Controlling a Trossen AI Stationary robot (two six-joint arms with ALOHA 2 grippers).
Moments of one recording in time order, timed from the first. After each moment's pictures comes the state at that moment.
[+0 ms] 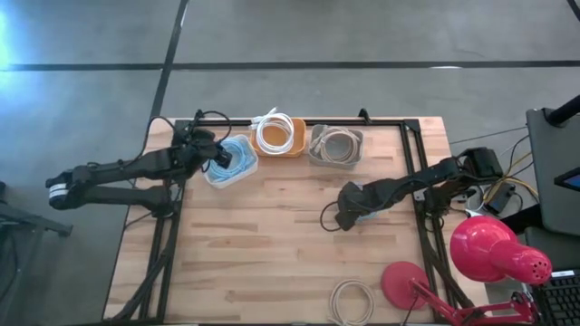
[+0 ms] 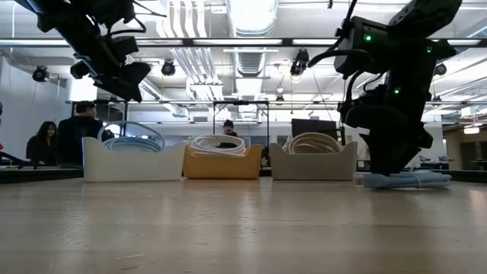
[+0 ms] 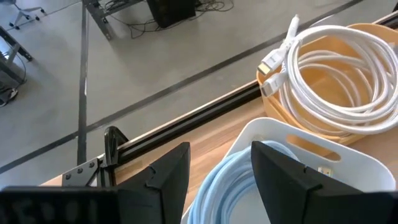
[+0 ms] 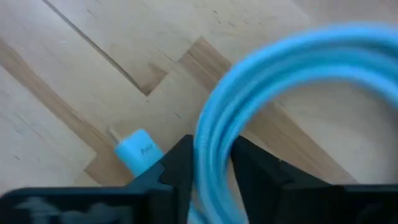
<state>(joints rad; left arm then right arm) 0.33 0.83 0.64 -0.50 -0.80 -0.36 0.09 1.58 0.69 -0.47 0.16 0.94</state>
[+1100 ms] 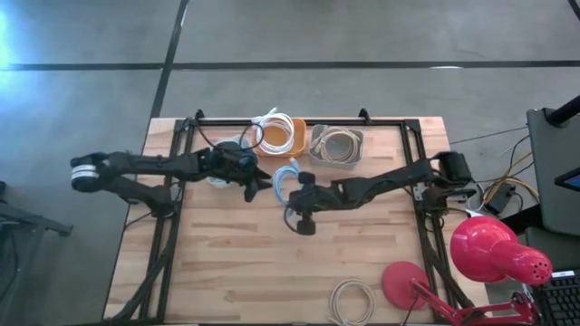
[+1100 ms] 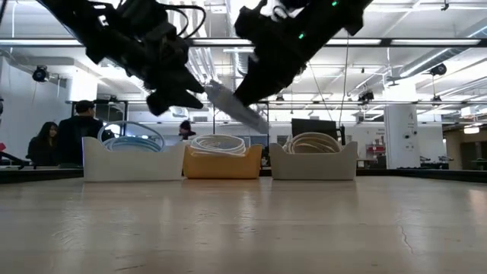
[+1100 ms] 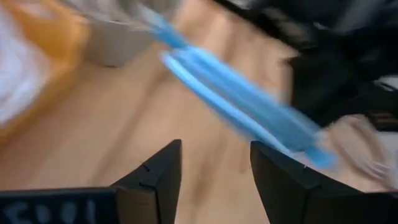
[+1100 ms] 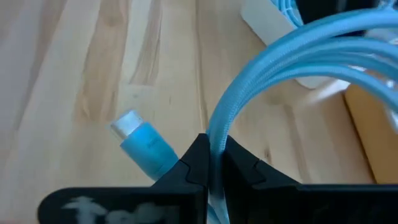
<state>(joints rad) 0.27 1.18 0.63 0.06 0.23 -0.34 0.10 1.78 1.17 -0.11 0.20 0.01</state>
